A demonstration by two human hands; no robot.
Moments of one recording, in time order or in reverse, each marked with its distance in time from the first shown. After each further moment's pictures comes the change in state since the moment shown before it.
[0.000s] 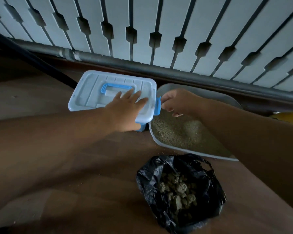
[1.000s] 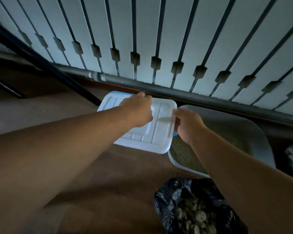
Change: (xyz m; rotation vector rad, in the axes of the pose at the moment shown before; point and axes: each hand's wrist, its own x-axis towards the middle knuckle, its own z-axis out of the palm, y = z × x) left_hand 0.000 -0.034 -0.060 -0.267 0.026 -0.342; right_hand 0.020 -0.030 0.048 1.045 0.255 0.143
